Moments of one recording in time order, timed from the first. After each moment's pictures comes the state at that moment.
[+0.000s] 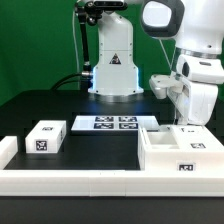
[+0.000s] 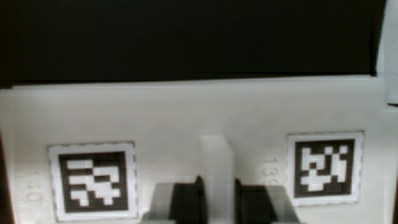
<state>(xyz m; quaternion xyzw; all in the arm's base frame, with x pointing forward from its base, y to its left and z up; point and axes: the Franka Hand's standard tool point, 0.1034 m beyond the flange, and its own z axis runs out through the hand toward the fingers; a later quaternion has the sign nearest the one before) 0.430 0.134 0.018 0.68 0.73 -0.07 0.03</state>
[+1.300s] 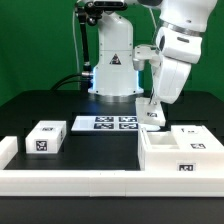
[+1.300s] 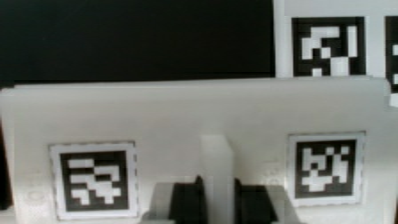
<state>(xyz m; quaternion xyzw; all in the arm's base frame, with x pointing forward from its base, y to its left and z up) 0.430 0.081 0.069 0.70 0.69 -0.15 0.03</state>
